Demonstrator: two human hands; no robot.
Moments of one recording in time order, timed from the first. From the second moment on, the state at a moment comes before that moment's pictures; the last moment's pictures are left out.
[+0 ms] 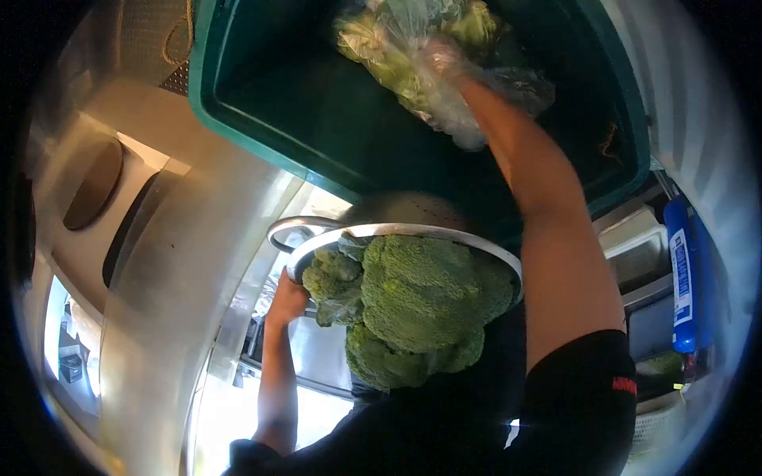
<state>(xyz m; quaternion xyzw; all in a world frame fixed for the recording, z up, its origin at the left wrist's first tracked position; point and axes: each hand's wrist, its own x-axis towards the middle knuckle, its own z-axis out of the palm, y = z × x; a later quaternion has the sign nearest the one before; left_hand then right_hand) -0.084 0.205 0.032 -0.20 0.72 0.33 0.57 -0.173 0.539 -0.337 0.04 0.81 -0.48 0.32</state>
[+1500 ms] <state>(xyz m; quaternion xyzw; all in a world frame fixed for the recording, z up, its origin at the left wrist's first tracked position) -0.060 0.191 0.024 -0.19 0.74 0.33 0.55 -0.144 0.511 -0.336 0.16 0.79 -0.49 0.34</state>
